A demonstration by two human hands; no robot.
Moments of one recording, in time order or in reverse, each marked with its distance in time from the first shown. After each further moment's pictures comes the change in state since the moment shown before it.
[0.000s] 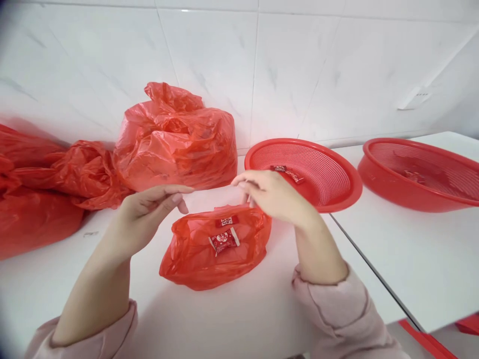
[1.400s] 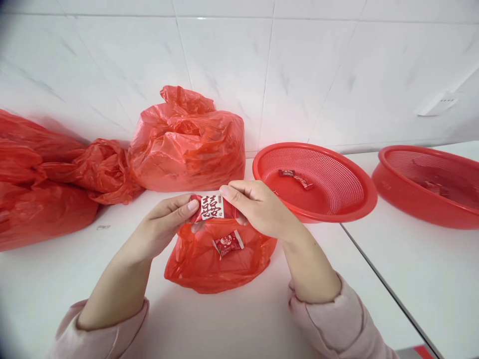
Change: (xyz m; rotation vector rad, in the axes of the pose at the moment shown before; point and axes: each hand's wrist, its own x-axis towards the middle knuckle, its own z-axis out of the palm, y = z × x) left_hand 0.002 0.002 0.021 -0.564 -0.316 -0.067; right_hand 0.001 -0.026 0.027 0.408 -0.096 -0.136
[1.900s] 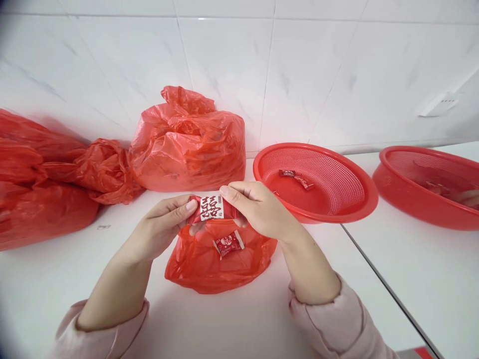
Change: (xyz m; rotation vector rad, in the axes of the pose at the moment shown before) left_hand -0.002 0.002 0.000 -0.088 -0.026 0.004; right_hand 0.002 0.001 0.002 0.052 -0.024 0.017
